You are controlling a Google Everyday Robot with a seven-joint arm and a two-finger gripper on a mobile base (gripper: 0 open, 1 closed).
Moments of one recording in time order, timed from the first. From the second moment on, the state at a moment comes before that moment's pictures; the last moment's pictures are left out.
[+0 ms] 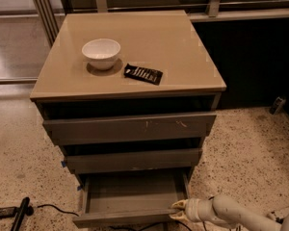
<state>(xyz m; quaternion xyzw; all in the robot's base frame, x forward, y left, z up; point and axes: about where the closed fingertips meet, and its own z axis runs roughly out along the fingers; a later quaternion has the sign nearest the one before) 0.481 -0.152 0.189 -0.58 0.70 0.20 0.36</state>
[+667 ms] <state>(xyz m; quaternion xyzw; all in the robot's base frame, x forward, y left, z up) 0.480 -0.151 0.189 -0.58 0.70 0.20 0.36</state>
